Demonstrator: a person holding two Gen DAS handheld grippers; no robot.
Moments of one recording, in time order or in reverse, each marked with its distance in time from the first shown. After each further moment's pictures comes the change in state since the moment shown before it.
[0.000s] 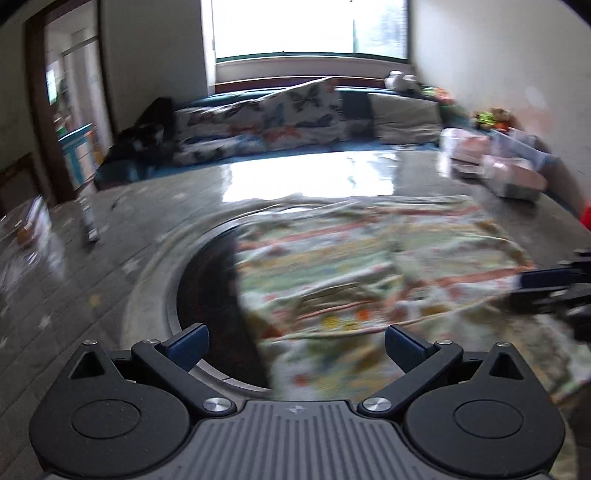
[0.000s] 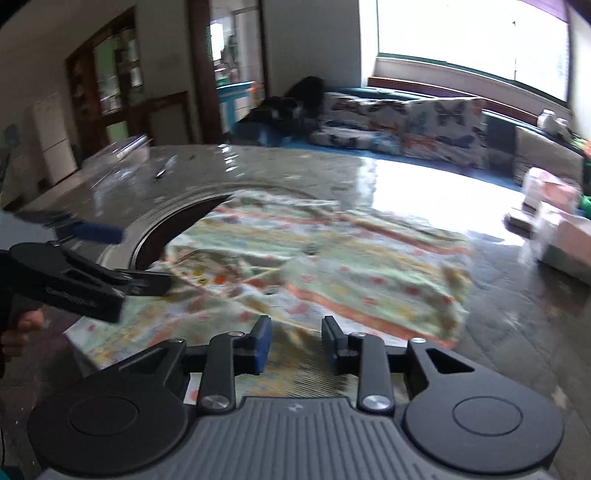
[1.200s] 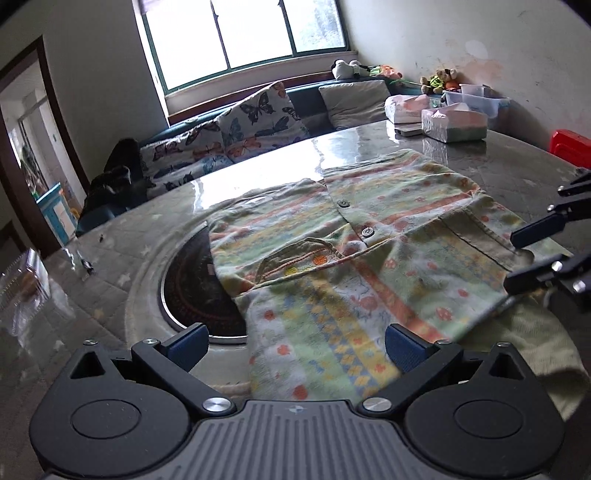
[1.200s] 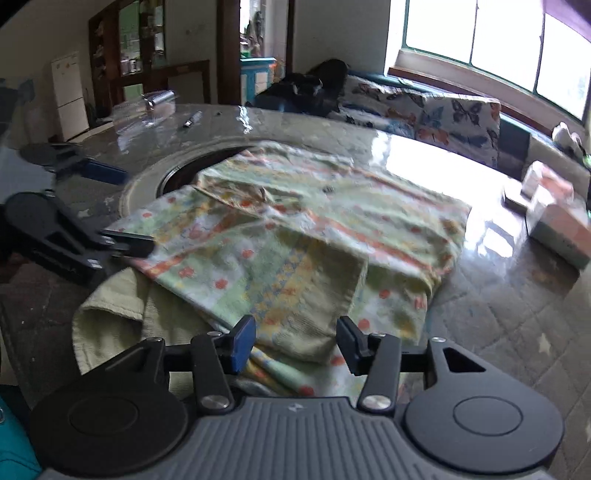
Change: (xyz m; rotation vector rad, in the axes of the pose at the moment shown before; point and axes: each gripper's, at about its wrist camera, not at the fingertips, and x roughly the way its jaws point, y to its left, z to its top) left arm -0.037 -0.023 -0.046 0.234 -0.027 0.001; right arm -0.037 0.013 -0.053 -0.096 0.073 -0.016
